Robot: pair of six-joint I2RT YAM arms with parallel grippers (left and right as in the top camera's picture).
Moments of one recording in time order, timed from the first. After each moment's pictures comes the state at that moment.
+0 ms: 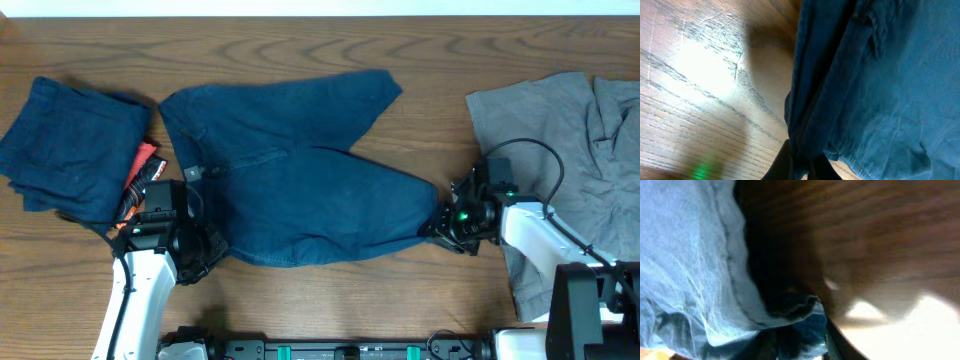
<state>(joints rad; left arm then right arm) 0.09 1.14 0.63 -0.91 0.20 -0.61 0.06 1.54 0.64 -0.55 -0.47 0.53</state>
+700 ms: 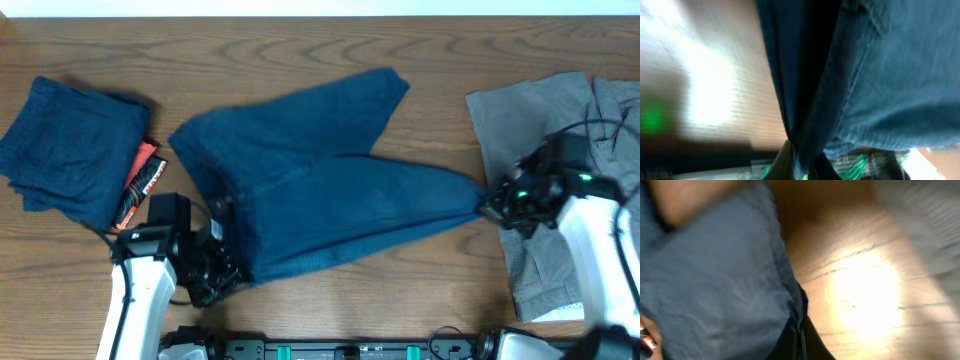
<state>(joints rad) 0.09 1.09 0.63 -1.19 0.53 -0.42 -0.22 1.36 0.93 -0.96 -0.35 0.44</state>
